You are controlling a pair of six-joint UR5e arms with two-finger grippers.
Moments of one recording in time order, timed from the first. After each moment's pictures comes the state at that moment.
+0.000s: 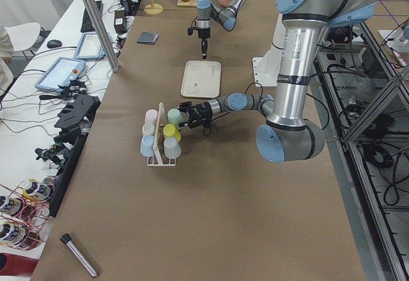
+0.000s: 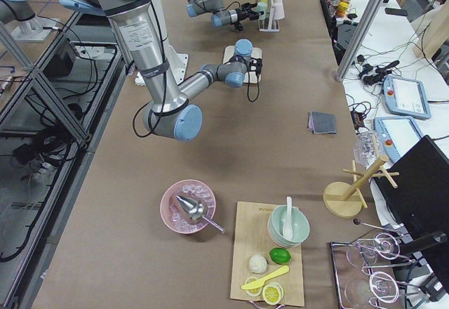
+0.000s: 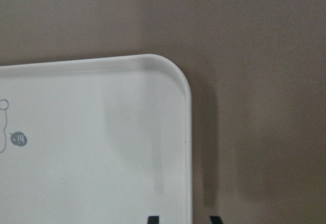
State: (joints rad) left arm -0.35 -1.74 -1.67 -1.18 -0.27 0.76; right arm 0.58 -1.04 1.50 -0.92 2.12 1.38
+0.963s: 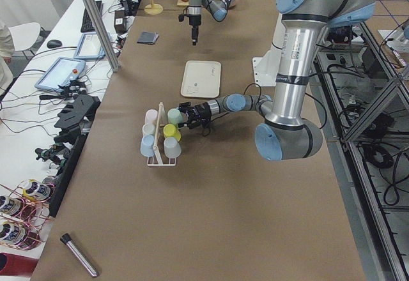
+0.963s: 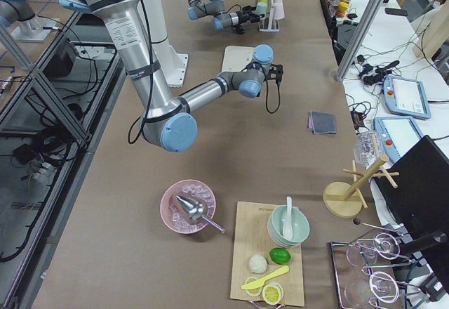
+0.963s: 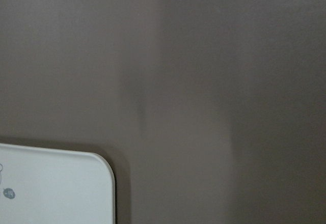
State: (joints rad) left arm -0.35 -1.78 -1.62 -1.21 -0.28 0.76; right arm 0.82 -1.13 1.54 -0.94 2.28 1.25
